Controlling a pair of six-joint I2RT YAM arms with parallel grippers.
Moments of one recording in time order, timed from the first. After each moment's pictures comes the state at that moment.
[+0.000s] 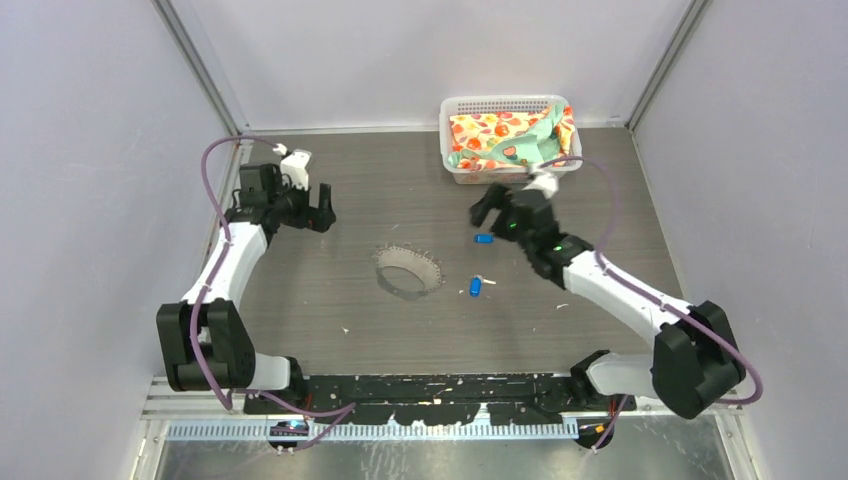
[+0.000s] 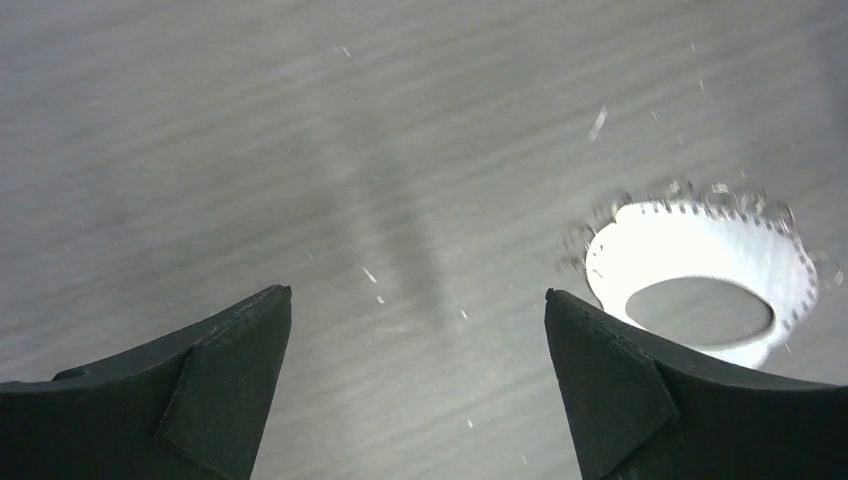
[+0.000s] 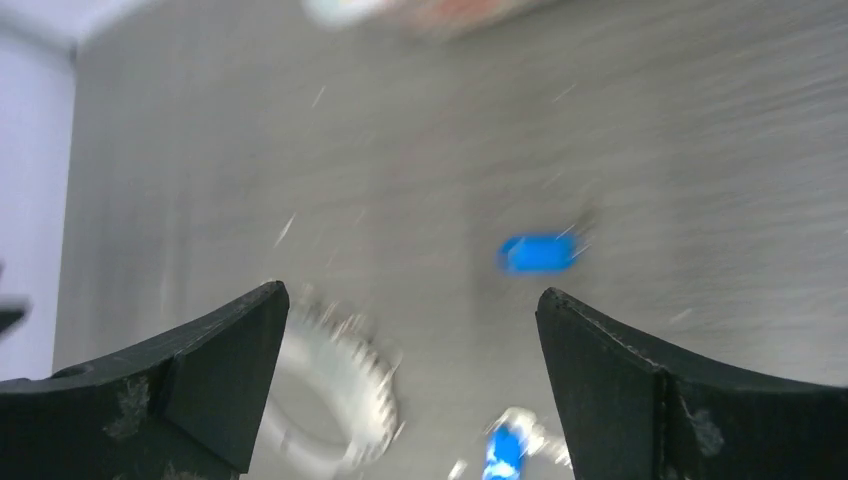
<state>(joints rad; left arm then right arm) 0.05 1.37 1.02 -0.31 0.37 0.19 0.41 1.26 0.77 0.05 0.24 0.70</state>
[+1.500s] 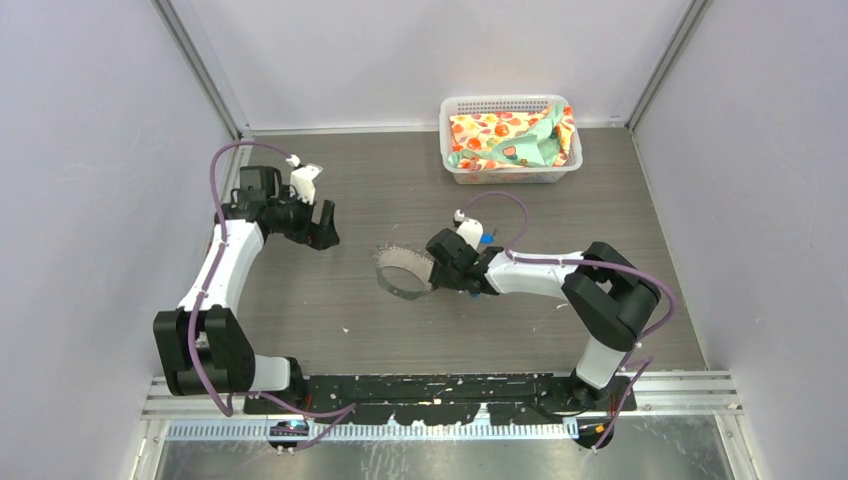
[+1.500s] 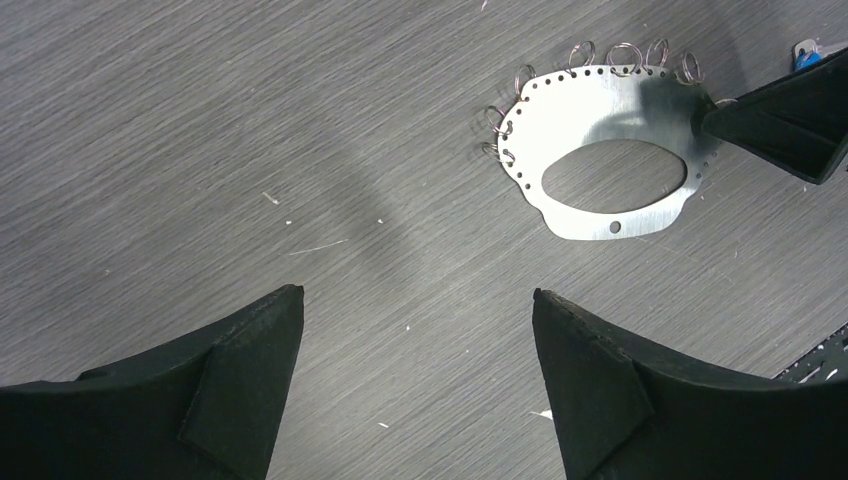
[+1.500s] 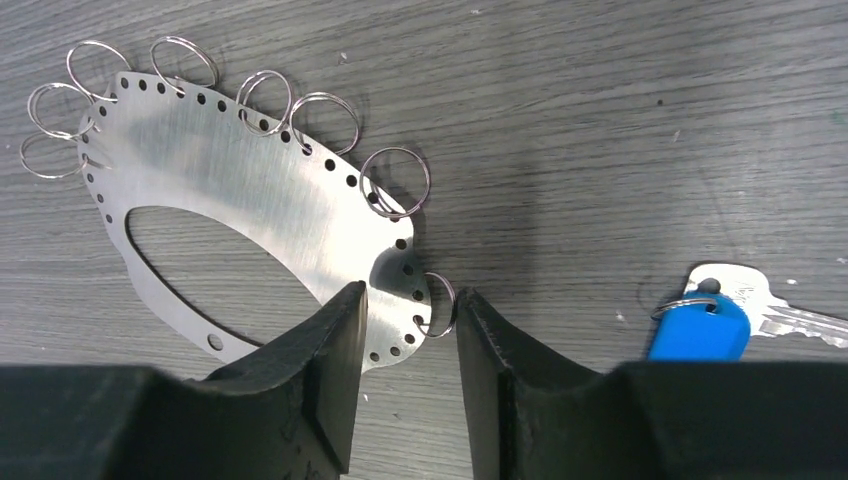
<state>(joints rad) 0.05 1.35 1.08 -0.67 0.53 0.35 0.88 1.72 0.94 -0.17 0.33 0.99</state>
